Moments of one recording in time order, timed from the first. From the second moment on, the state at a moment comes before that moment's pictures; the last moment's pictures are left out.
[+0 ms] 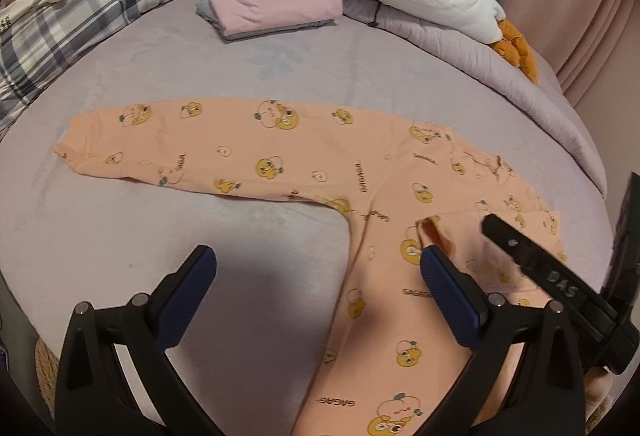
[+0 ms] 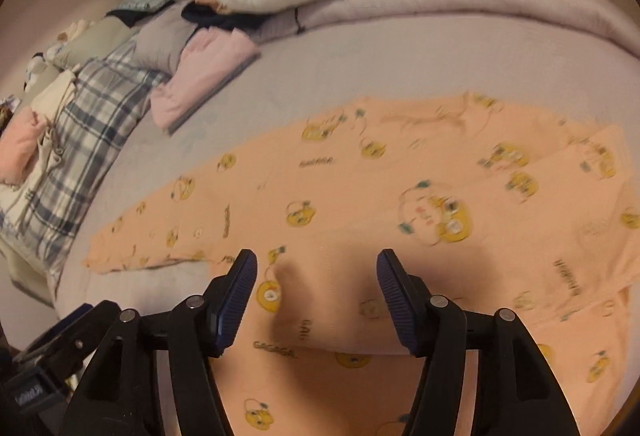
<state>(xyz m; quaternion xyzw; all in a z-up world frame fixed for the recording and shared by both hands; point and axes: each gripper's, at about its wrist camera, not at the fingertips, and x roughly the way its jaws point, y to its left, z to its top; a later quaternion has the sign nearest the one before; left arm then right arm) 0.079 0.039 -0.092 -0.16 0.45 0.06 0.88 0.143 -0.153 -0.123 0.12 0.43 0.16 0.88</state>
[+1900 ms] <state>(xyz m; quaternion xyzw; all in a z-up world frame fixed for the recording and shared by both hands) 0.172 -0.040 -0.090 -0.17 0.46 -0.06 0.87 0.074 -0.317 -0.141 0.27 0.37 -0.05 0.89</state>
